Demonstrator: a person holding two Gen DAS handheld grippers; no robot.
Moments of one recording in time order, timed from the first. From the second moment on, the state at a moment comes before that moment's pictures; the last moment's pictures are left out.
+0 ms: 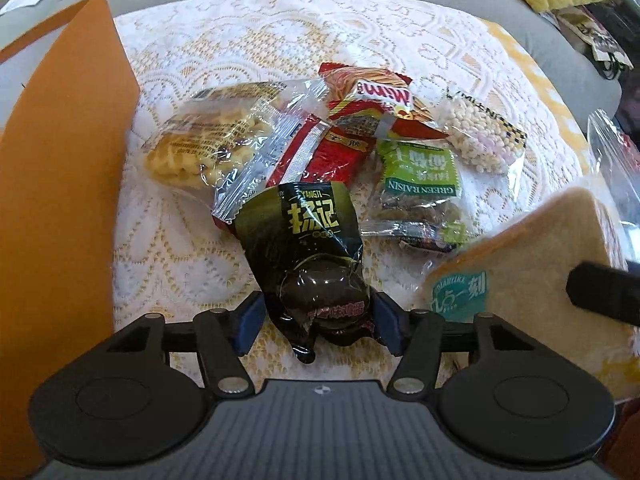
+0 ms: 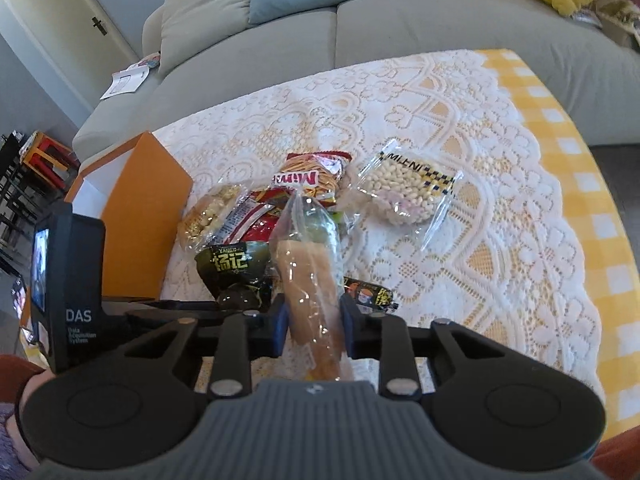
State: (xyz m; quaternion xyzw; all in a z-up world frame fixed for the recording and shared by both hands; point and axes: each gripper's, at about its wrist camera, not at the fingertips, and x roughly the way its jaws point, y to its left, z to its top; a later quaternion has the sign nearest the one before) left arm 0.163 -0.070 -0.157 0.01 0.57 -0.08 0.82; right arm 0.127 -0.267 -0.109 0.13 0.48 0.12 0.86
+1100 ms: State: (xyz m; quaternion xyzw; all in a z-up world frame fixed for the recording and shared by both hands) left arm 0.109 0.004 -0.019 -0.02 0.46 -0.06 0.89; right arm 0.108 -0.198 -0.012 0.07 0.37 0.18 0.91
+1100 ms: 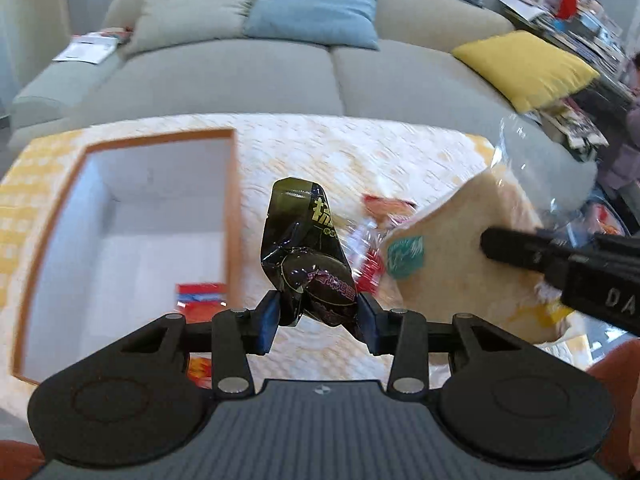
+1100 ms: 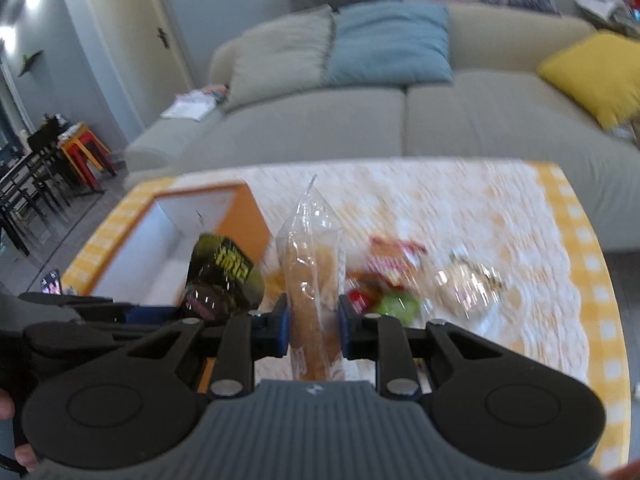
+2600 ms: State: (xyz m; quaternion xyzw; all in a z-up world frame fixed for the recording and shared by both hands) left arm 0.200 0.151 -0.109 0.02 0.54 0.13 0.83; right arm 0.242 0.018 -0.094 0.12 0.46 0.26 0.84
